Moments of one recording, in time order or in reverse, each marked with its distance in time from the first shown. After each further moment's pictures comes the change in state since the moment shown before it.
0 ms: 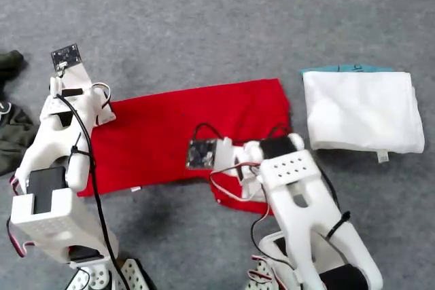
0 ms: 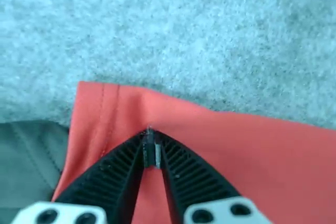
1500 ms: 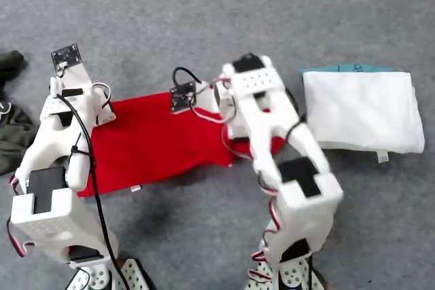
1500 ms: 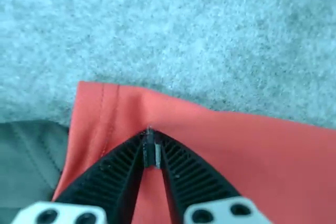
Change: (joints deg) left arm 0.0 0.0 0.0 0.0 0.0; right arm 1.6 53.4 -59.4 12.8 13.3
